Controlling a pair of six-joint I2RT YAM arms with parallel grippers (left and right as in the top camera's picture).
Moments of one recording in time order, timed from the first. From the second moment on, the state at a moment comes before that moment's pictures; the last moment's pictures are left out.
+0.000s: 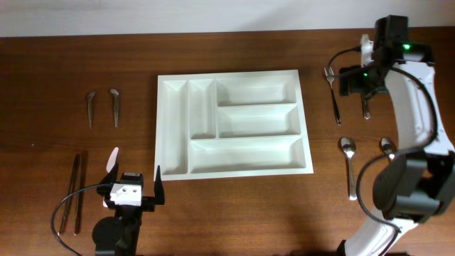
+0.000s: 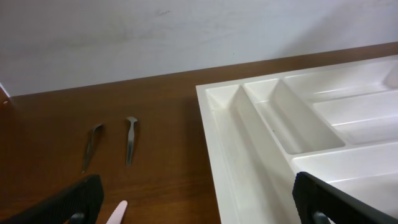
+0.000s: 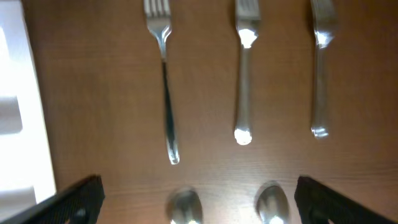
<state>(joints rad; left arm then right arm) -0.02 0.01 0.07 -0.21 0.03 0.11 -0.15 1.97 1.83 -1.06 0.08 -0.15</state>
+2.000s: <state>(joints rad) -0.02 0.01 0.07 -0.21 0.03 0.11 -0.14 2.54 2.47 -1.40 -0.05 -0.13</state>
